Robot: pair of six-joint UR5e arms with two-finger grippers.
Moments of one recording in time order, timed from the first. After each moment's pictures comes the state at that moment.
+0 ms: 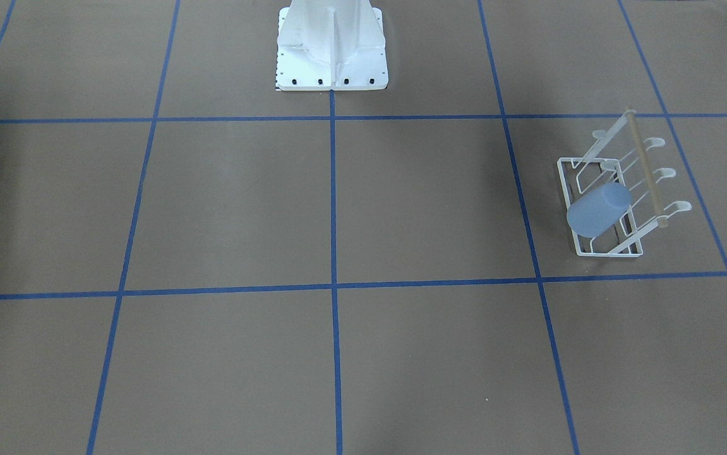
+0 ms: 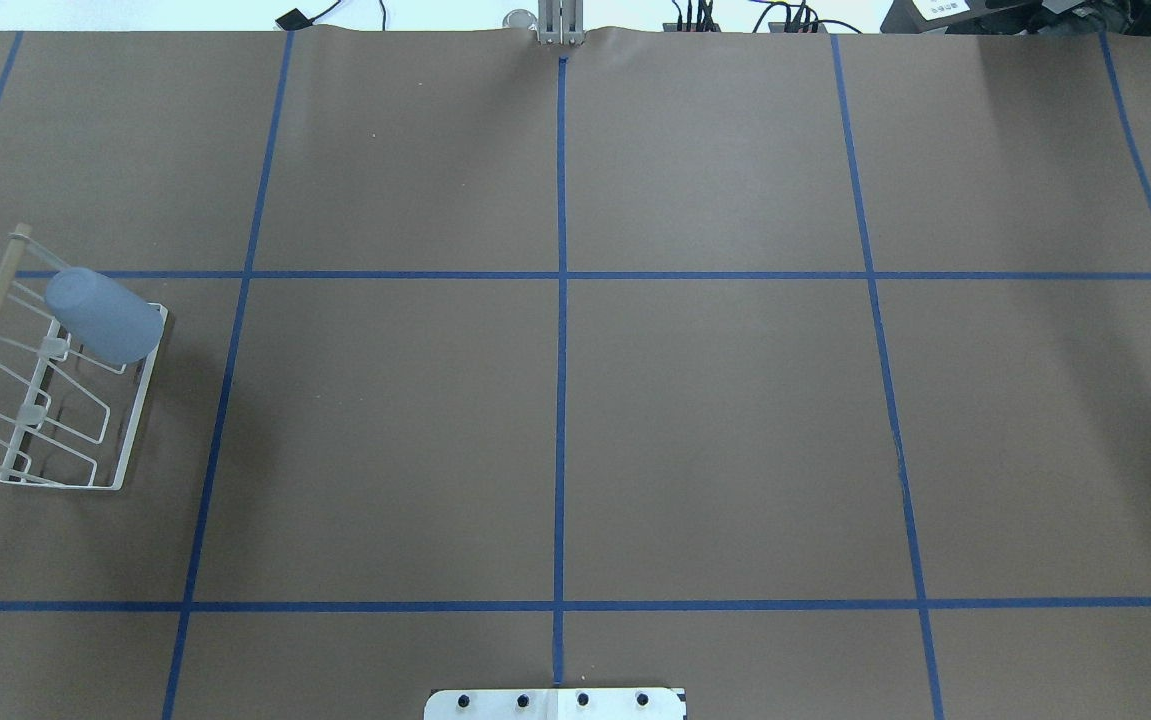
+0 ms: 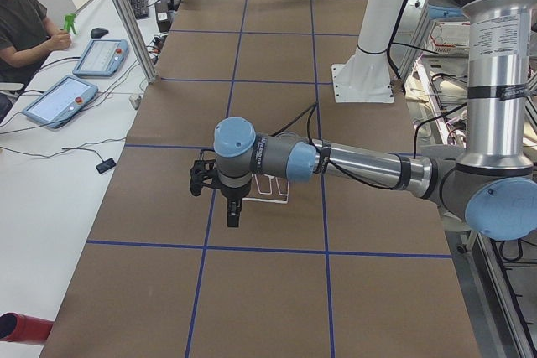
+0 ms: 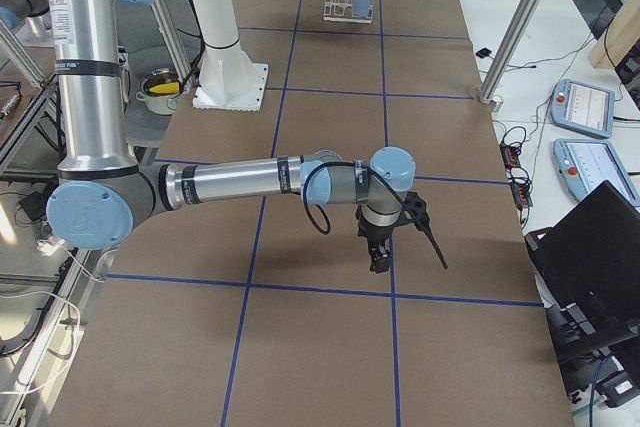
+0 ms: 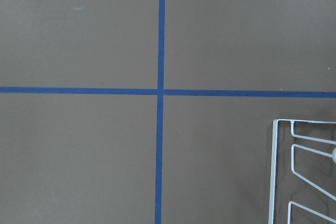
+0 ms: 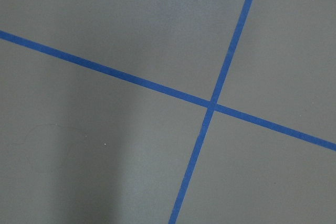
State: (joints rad) left arm -1.53 -1.50 -1.81 -1.58 -2.35 -0.17; right arm 1.48 -1.54 1.68 -1.66 2.28 -0.20
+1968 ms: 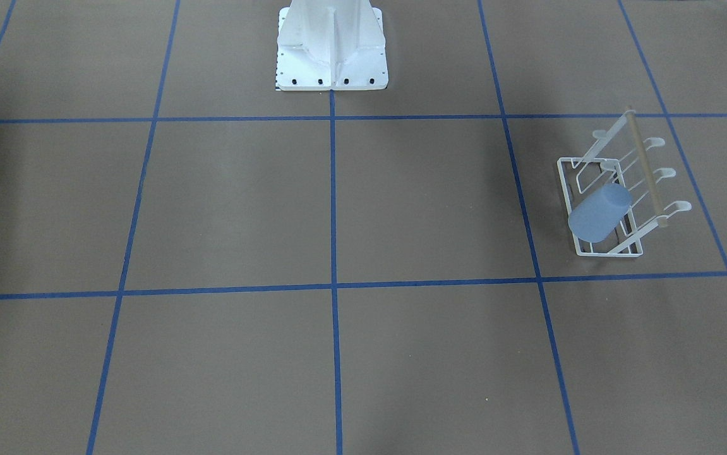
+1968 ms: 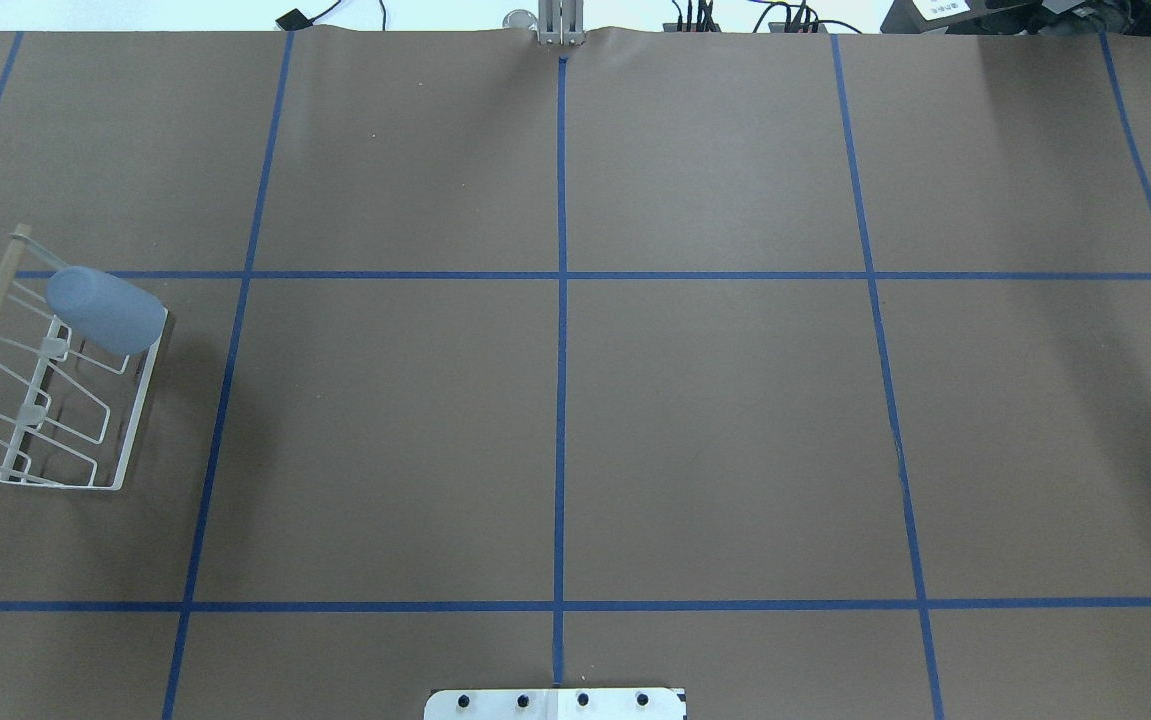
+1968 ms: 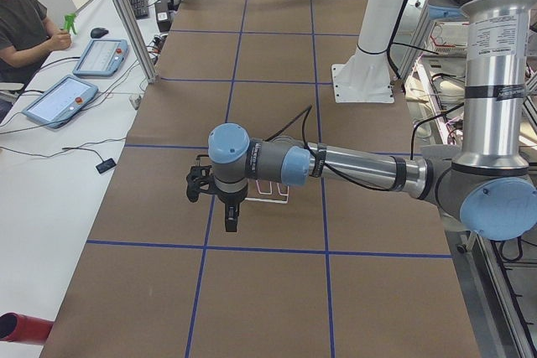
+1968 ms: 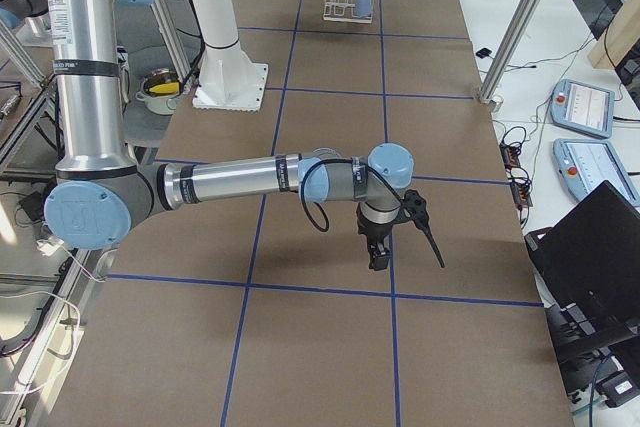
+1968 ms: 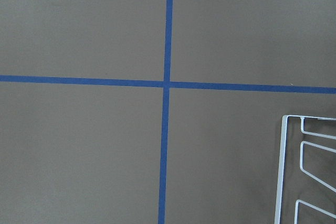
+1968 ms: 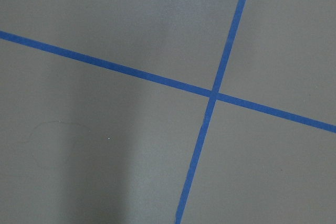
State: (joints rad) left arm -1.53 -1.52 -1.77 -1.58 -2.35 -0.17; right arm 1.48 -1.54 1.69 -1.66 2.28 -0.16
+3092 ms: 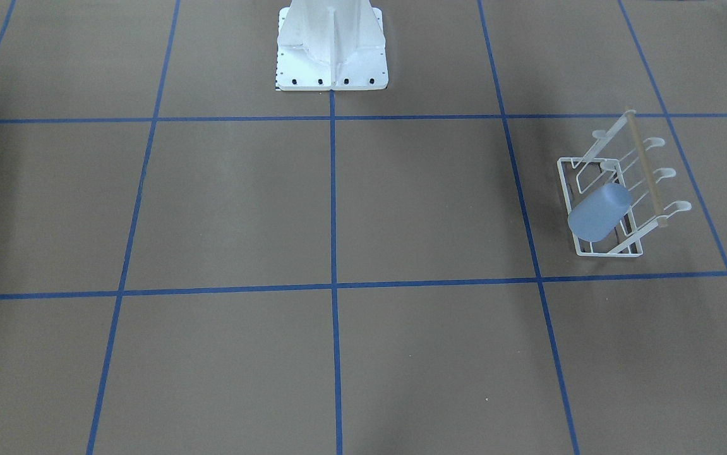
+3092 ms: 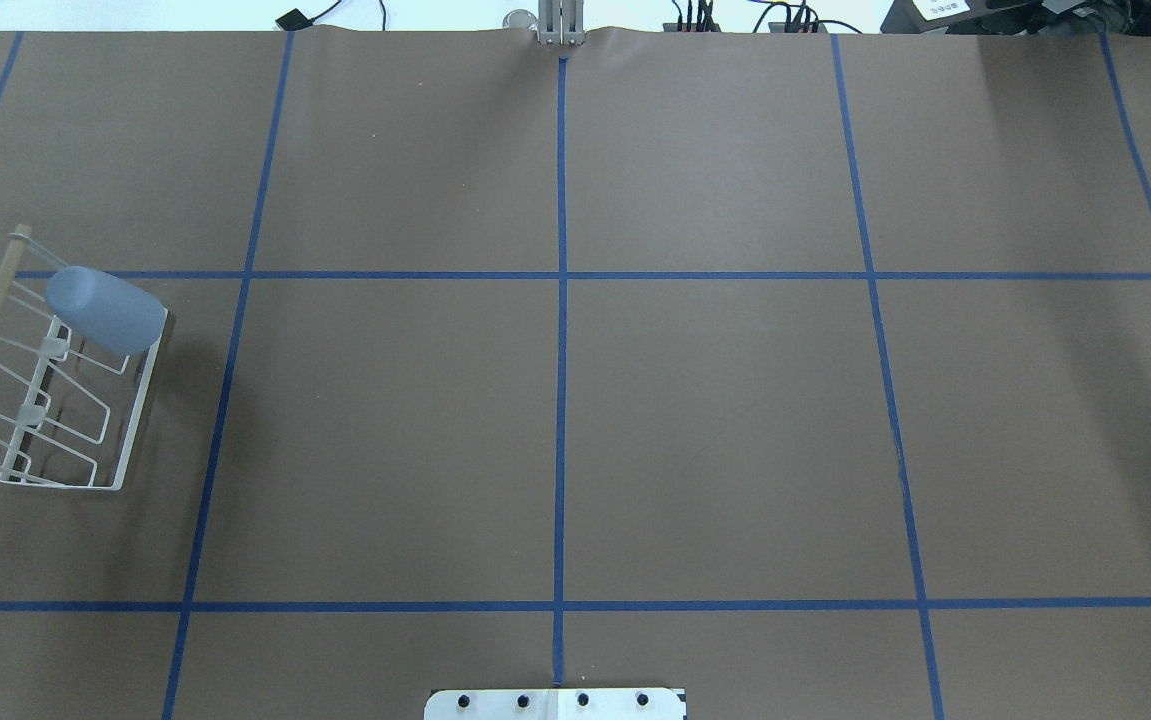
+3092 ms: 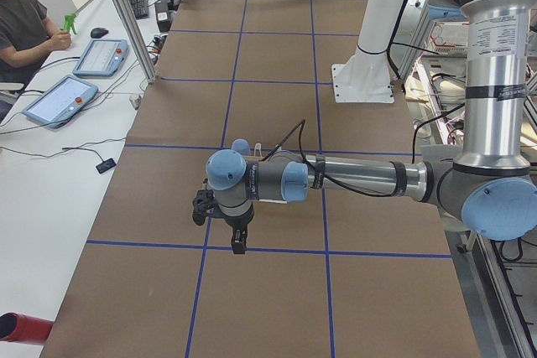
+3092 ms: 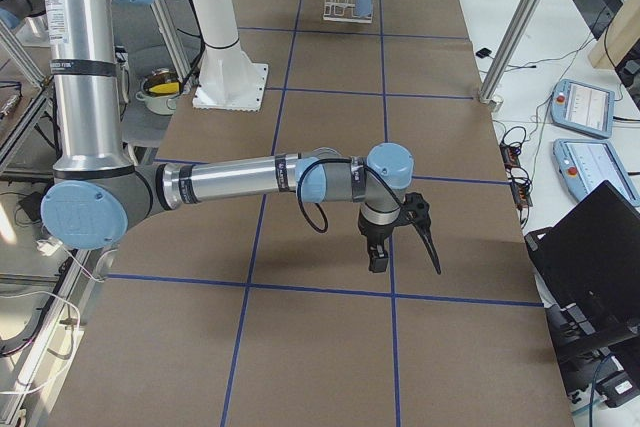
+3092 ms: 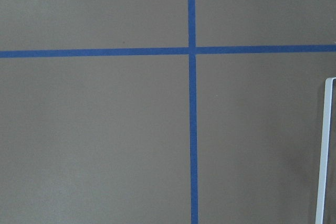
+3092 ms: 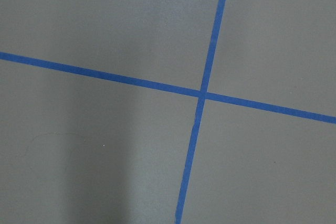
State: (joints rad) left arm -1.52 -1.51 -1.69 -1.49 -2.33 -0.02; right arm 1.52 -1.54 1.70 -1.67 2.29 -0.09
